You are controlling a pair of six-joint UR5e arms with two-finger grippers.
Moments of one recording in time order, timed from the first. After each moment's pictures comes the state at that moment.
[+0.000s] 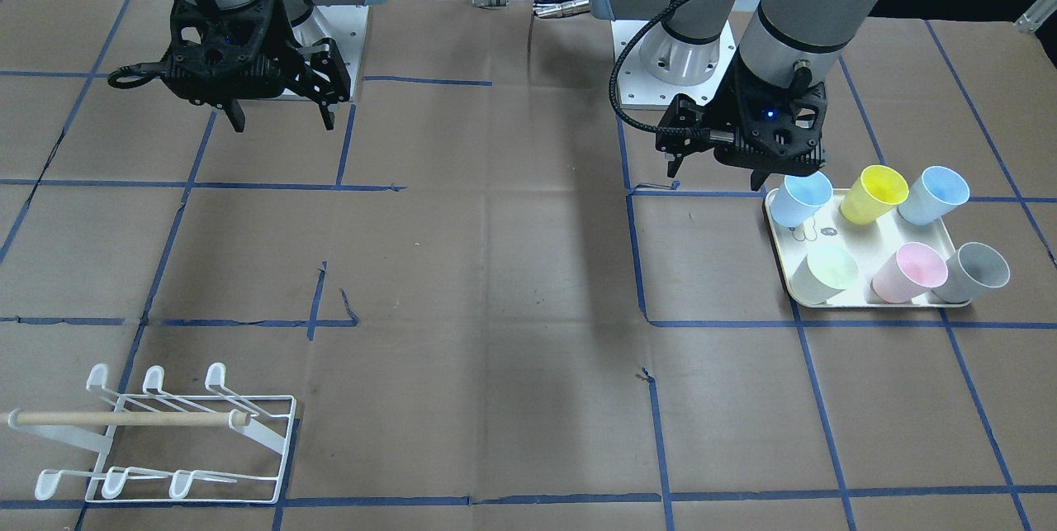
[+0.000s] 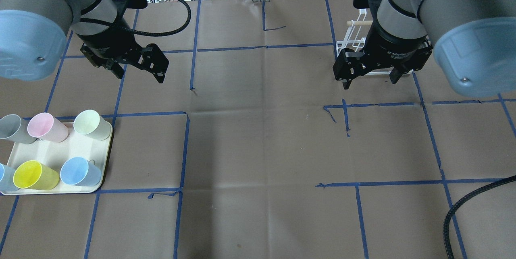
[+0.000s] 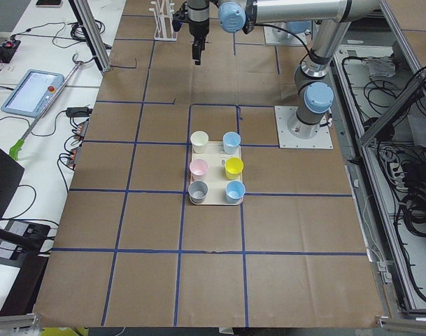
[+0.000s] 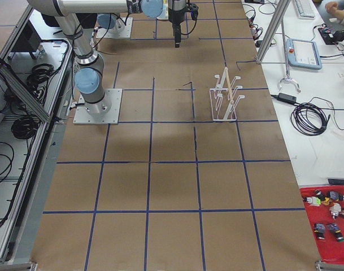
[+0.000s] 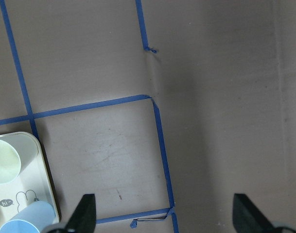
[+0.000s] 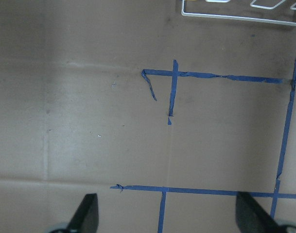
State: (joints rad) left arm -1.55 -1.58 -1.64 -1.49 1.57 0.19; right arm 1.65 -1.65 1.69 -1.62 -1.59 0.00
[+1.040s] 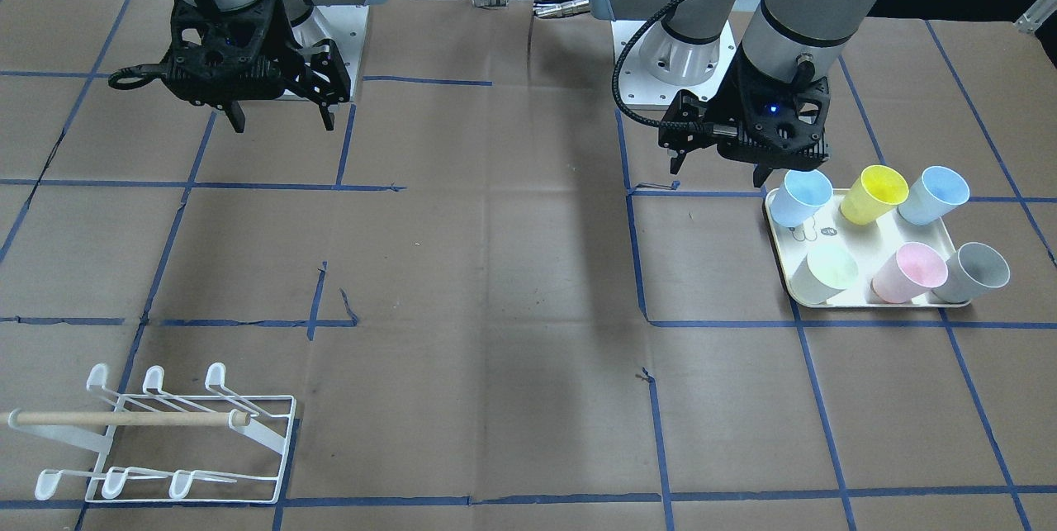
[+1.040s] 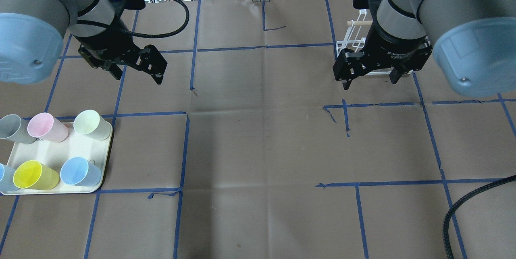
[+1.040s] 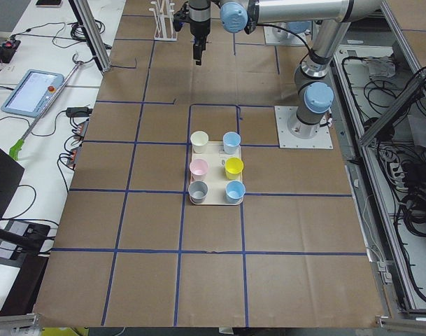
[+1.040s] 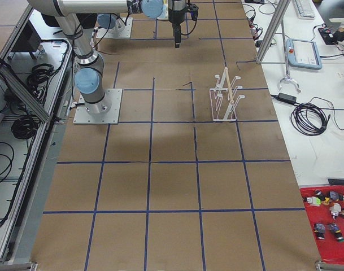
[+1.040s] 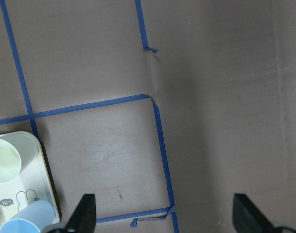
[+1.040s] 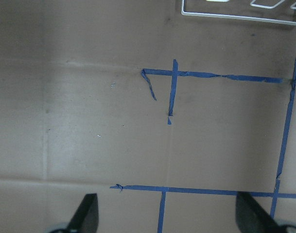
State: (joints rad) left arm -1.54 -1.57 -1.66 -1.49 1.57 0.20; right arm 1.65 -1.65 1.69 -1.62 -1.59 0.00
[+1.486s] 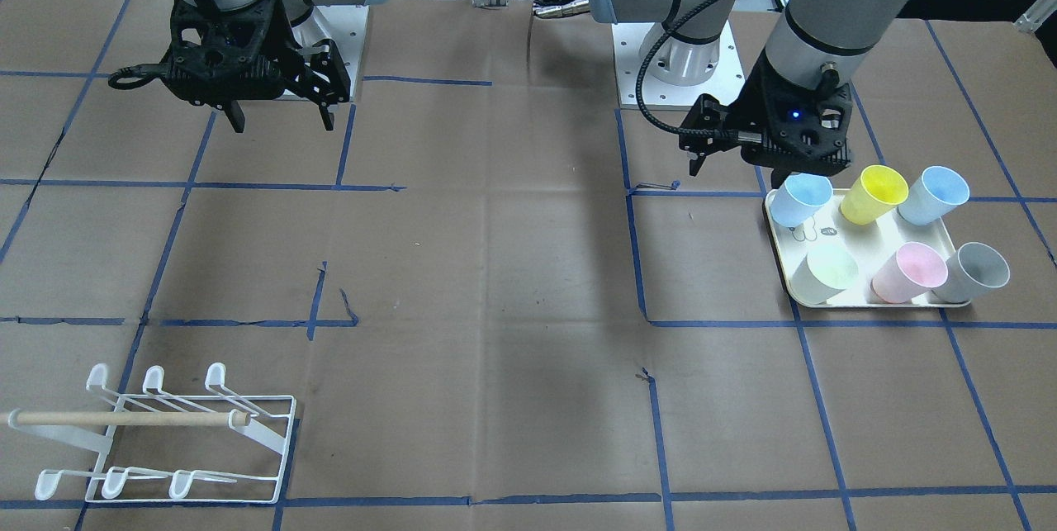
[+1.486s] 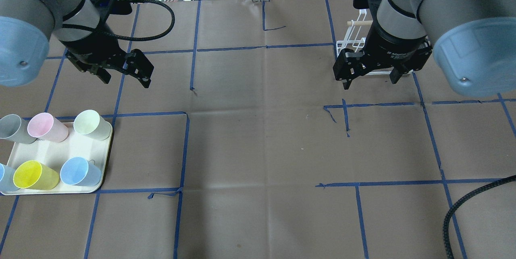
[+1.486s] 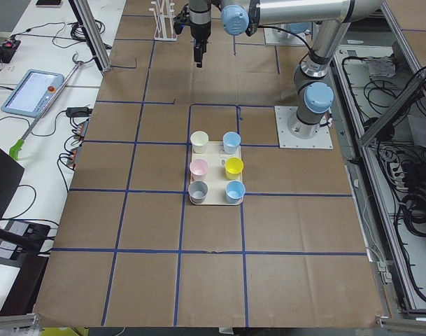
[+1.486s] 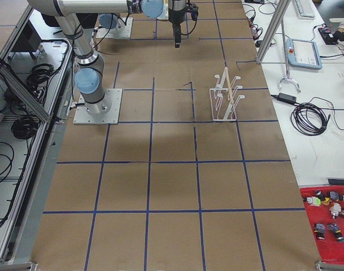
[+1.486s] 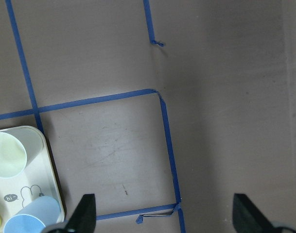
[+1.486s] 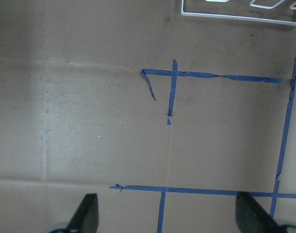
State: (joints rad) left arm -1.44 -1.56 -1.69 -1.49 1.57 0.30; right arm 1.65 -1.65 1.69 -1.62 -1.59 0.00
